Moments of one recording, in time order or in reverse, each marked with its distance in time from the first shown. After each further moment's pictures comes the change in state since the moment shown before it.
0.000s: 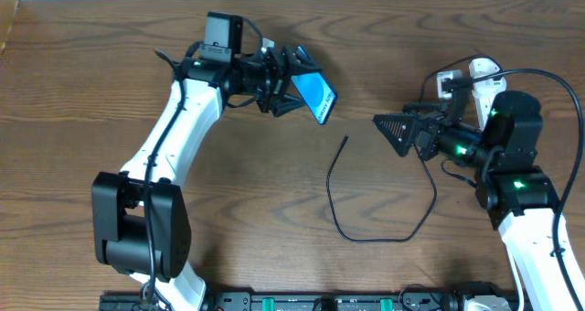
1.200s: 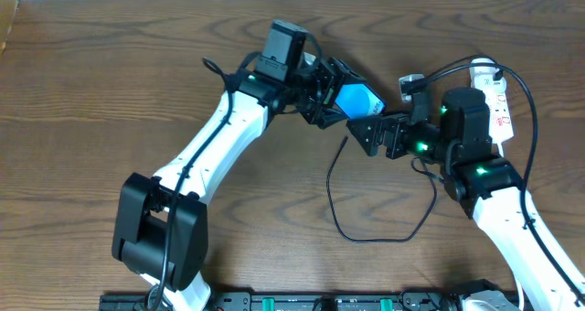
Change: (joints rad) left arm -0.237 0.000 0.000 0.113 -0.194 -0.307; right arm 0.179 0.130 0.000 0.026 0.220 0.002
